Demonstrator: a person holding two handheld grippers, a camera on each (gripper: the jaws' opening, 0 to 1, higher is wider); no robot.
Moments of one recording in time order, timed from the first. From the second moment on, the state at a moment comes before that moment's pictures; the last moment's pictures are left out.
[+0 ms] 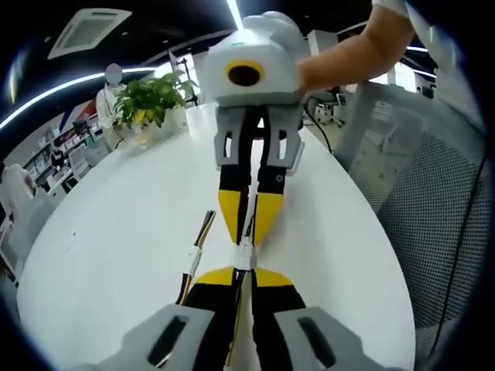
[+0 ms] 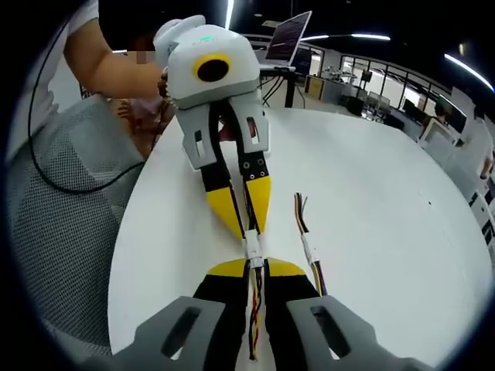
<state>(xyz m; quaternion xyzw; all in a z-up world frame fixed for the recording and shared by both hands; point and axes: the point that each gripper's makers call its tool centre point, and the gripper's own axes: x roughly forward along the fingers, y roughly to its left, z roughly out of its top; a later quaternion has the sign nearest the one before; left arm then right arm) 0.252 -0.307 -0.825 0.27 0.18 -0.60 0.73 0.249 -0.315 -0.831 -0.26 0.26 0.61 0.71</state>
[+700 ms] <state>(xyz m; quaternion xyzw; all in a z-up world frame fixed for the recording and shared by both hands) 0.274 -0.307 -0.840 0.26 0.20 -0.59 0.74 0.274 -0.314 -0.847 -0.25 0.26 0.60 0.71</state>
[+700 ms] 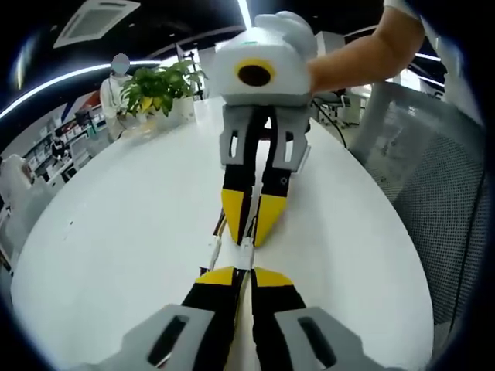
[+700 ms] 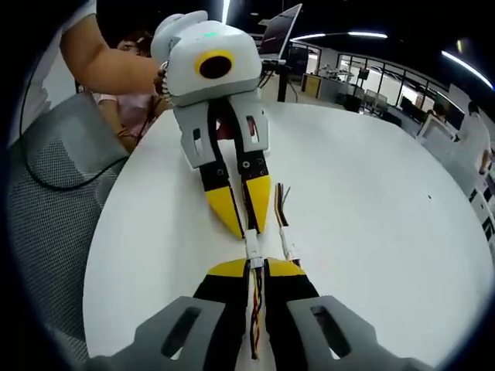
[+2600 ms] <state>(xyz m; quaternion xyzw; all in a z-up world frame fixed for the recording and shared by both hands) 0.278 -0.293 -0.790 0.20 0.19 -0.54 0.80 0.274 -0.341 -0.810 -0.26 0.25 0.54 0.76</state>
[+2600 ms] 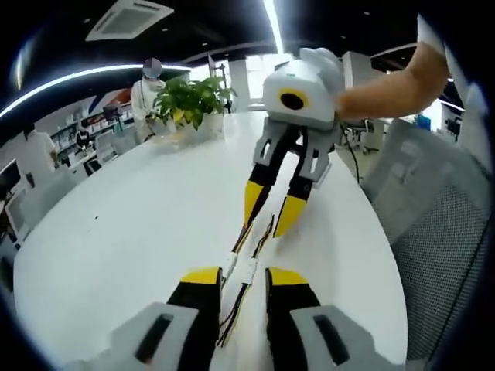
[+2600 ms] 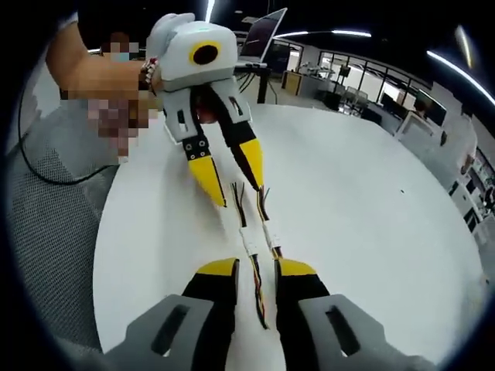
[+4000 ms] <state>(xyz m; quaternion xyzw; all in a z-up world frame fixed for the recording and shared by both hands) 0.157 -0.207 -0.717 0.14 0.13 -0.38 0.90 0.195 -0.435 -0.725 -0.14 0.18 0.38 0.89</state>
